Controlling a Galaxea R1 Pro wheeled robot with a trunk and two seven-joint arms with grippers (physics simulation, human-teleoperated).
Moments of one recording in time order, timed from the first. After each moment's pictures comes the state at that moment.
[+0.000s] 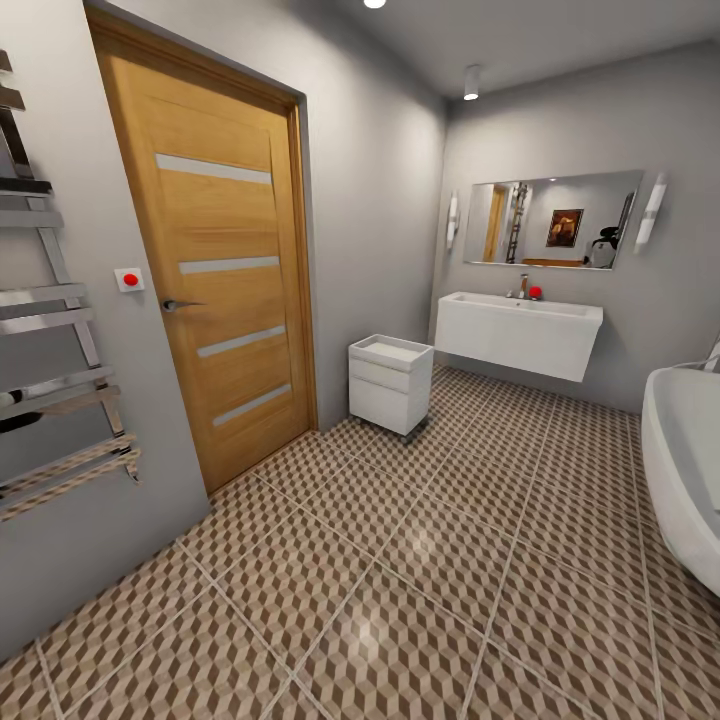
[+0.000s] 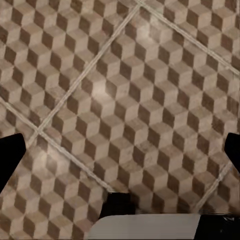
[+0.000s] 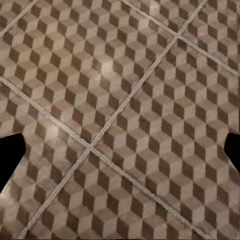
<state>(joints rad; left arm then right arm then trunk) -0.07 0.00 0.01 -0.40 0.00 -0.07 0.04 -0.10 -0.01 0.00 -0.51 0.01 -0.10 0.00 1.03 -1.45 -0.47</state>
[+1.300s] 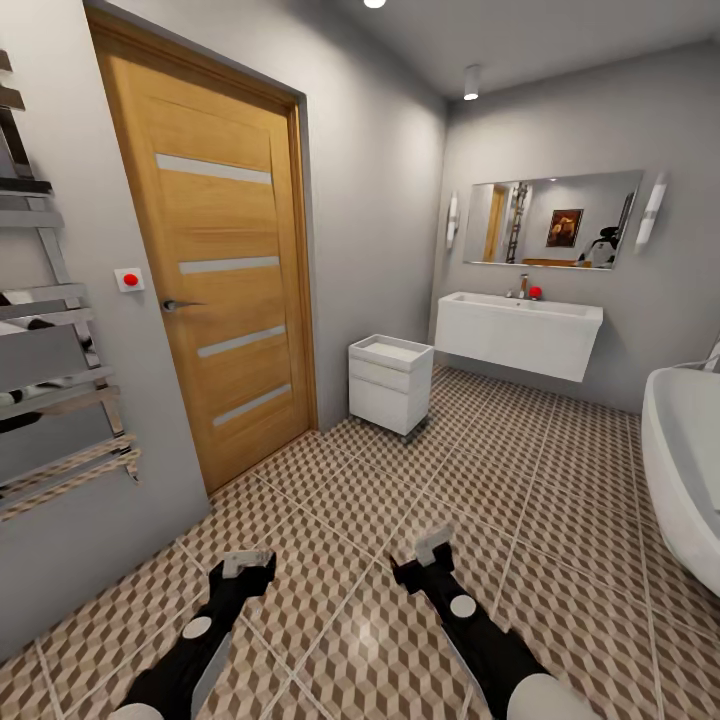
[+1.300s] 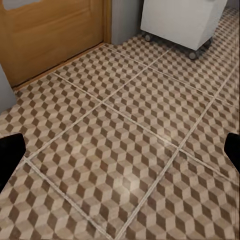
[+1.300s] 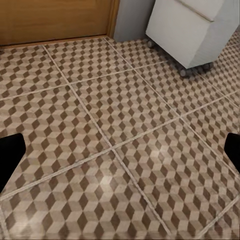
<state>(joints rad) -0.49 -0.03 0.07 -0.52 -0.01 -0.20 -0.02 -0.55 0.10 0.20 -0.49 0.23 -0.14 0.00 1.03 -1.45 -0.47</state>
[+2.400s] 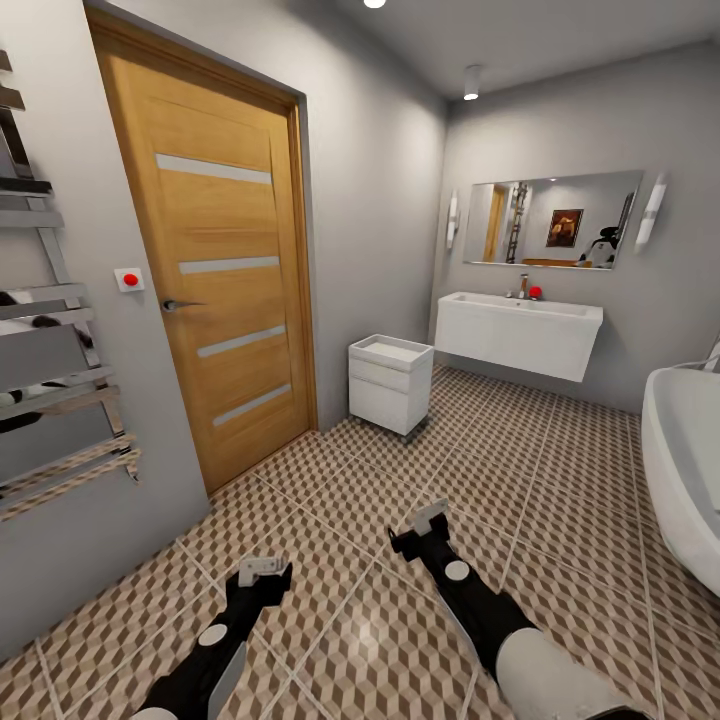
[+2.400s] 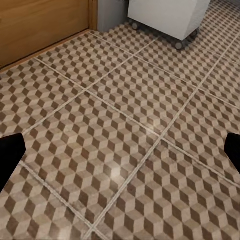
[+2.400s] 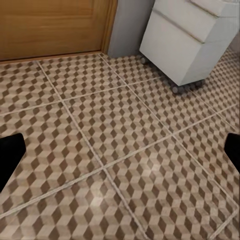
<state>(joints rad) -0.49 -0.08 0.07 -0.48 -0.01 -0.20 -0.03 -0.67 0.11 0.21 -0.42 0.23 -0.14 0.00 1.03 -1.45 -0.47</state>
